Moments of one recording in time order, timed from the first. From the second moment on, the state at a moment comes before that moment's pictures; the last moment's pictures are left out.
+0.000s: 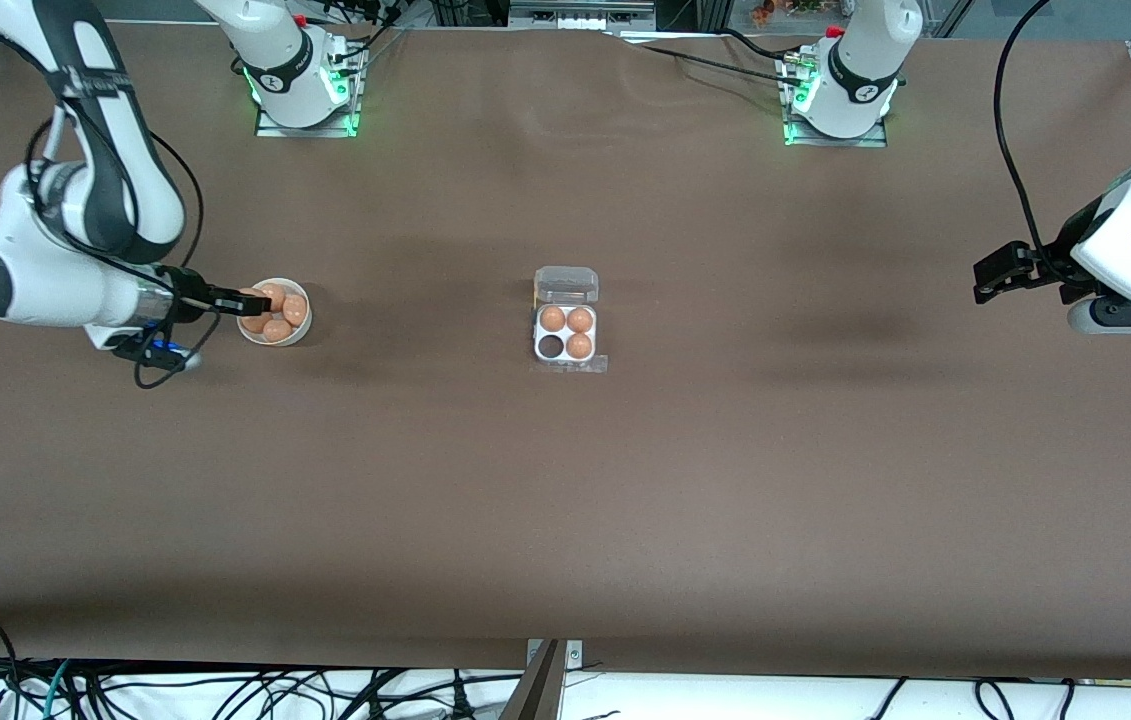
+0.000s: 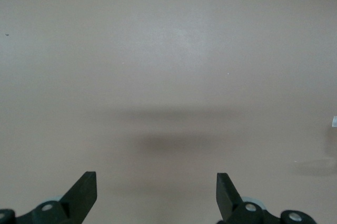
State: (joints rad) left arm -0.06 0.09 0.02 -1.60 0.02 1.65 -0.07; right arm -0.04 0.23 0.01 -1.99 0.23 1.87 0.09
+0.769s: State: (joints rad) left arm -0.06 0.09 0.02 -1.60 0.02 1.65 -0.07; right arm -0.03 0.09 0.05 -1.62 0.06 1.52 0.20
